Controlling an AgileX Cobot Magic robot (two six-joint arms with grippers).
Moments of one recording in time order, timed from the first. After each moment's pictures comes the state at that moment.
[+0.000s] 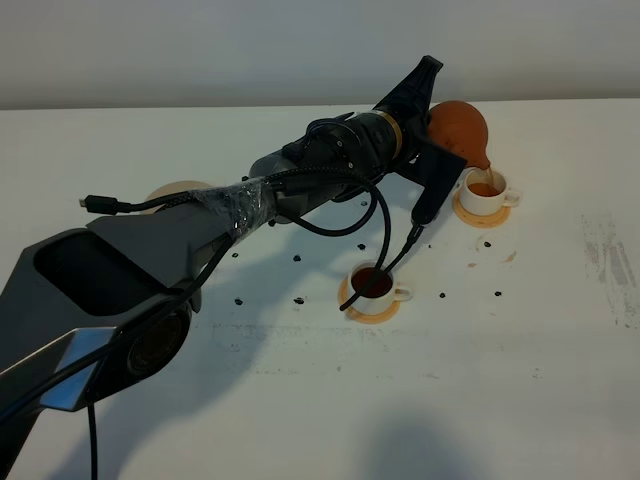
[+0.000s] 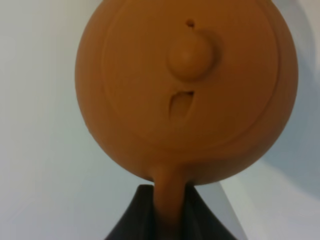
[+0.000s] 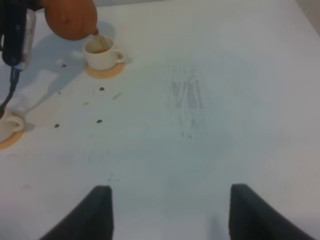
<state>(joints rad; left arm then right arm) -0.68 2.56 -2.12 0.76 0.12 0.99 0.01 -0.01 -0.52 0.08 1.11 0.00</state>
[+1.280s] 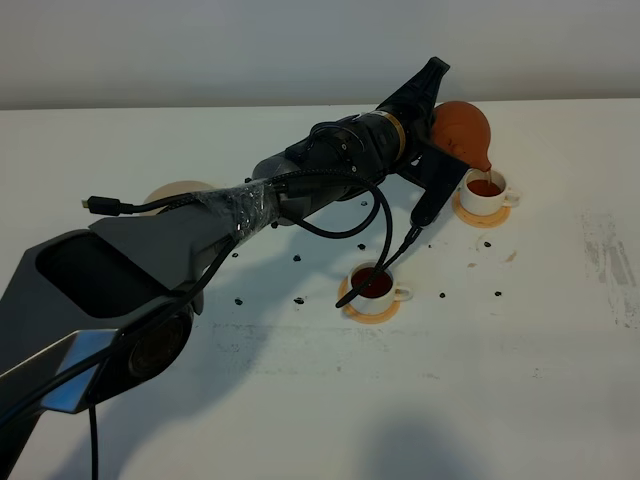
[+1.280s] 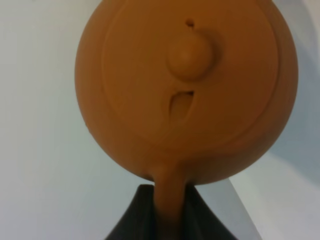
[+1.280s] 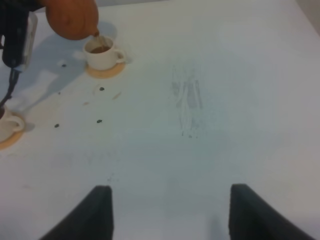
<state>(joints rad) -0.69 2.56 -2.12 0.80 0.11 0.99 0.01 -0.01 -0.52 0.08 1.11 0.00</state>
